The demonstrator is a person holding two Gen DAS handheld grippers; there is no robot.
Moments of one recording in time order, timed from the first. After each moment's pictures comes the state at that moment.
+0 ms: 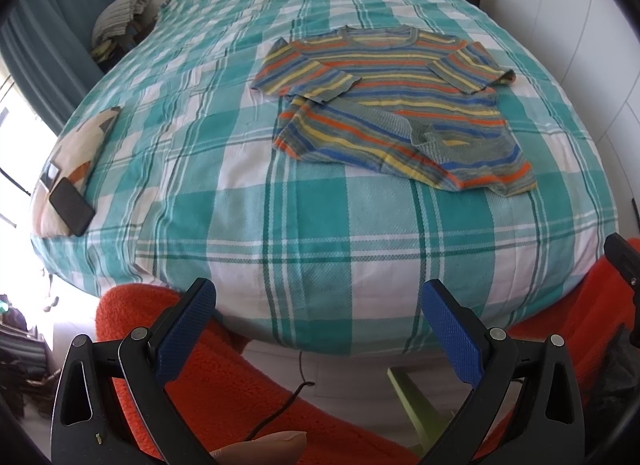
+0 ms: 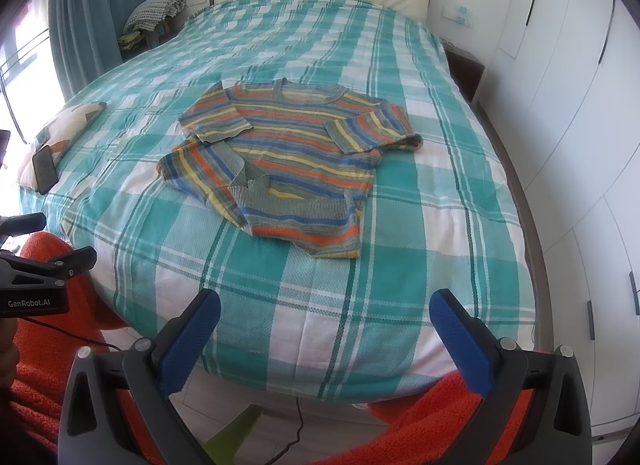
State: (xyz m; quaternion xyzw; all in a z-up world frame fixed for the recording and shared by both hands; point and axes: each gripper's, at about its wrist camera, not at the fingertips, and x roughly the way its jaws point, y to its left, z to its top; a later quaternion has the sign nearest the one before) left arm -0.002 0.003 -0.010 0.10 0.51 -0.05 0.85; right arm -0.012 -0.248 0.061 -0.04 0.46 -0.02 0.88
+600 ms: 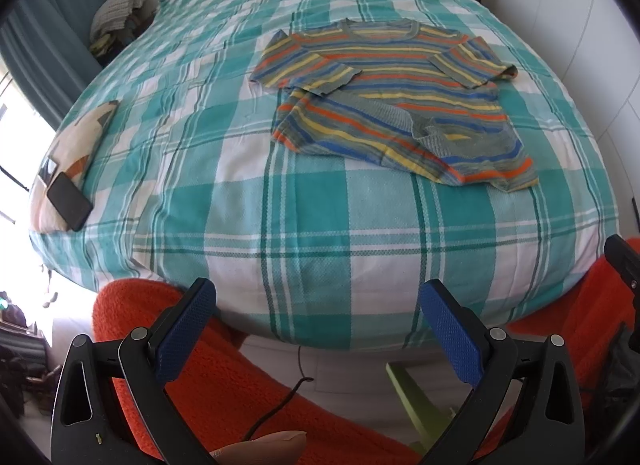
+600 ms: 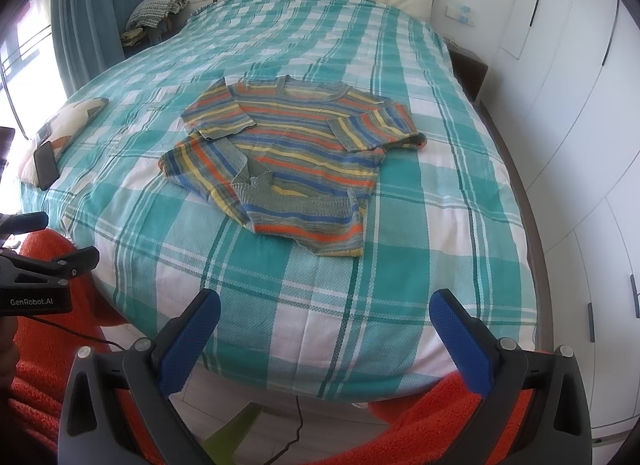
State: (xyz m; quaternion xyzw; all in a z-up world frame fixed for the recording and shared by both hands) left arm -0.002 0.003 -0.012 0.15 0.50 -0.02 0.85; right arm -0.013 -0.244 0.055 -0.04 0.47 -0.02 0.88
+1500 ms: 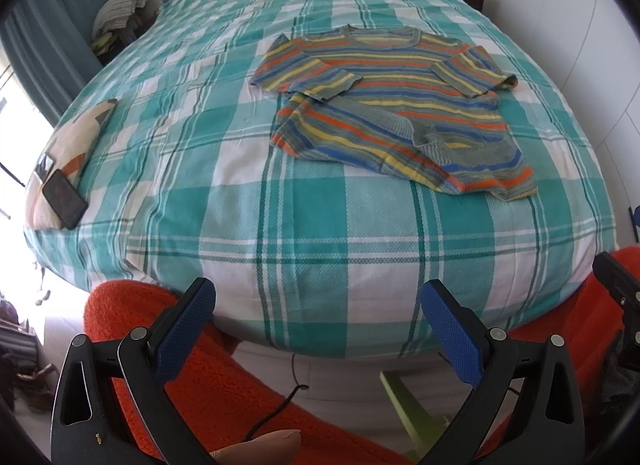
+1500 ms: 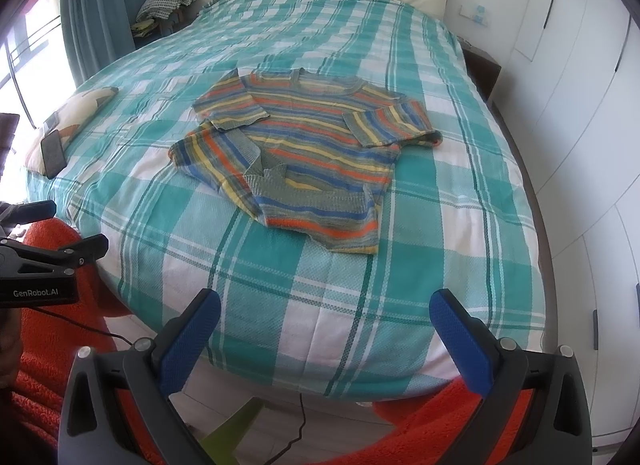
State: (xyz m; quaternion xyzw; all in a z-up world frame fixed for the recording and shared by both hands) left arm 0.004 0.004 -0.013 0.11 0.51 -0.03 0.85; right arm -0.006 -0.234 0.052 -0.05 0.48 0.00 0.87
